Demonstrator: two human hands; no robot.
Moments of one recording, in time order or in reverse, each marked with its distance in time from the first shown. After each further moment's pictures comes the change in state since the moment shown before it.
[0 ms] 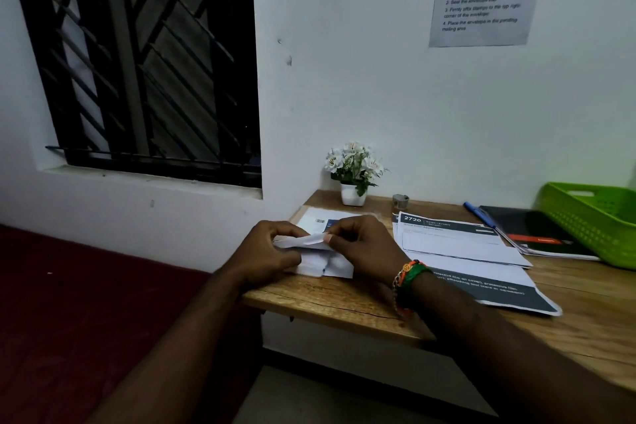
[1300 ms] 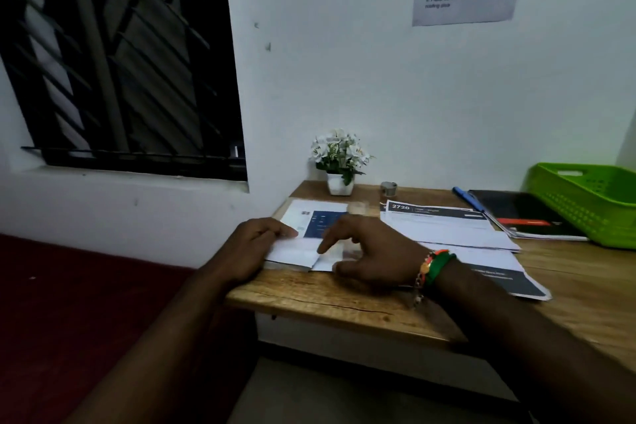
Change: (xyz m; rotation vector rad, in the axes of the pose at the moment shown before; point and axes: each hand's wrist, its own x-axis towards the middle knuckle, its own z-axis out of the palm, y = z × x) left_hand 0.015 -0.020 0.009 0.045 -0.033 0.042; right_hand -0.020 0.015 -0.045 -0.349 -0.322 -0.234
